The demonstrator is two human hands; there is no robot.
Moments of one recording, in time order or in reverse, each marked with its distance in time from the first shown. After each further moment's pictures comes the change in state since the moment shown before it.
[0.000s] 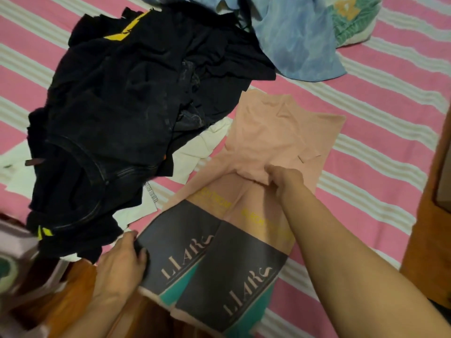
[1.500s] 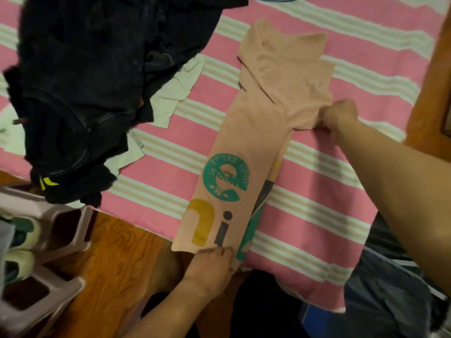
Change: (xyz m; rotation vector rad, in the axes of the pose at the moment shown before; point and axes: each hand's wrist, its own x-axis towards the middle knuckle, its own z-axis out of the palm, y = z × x) left_hand -0.166 0.085 0.118 0.438 -0.512 0.736; right_hand 0.060 0.026 -0.161 -0.150 0.231 -0.293
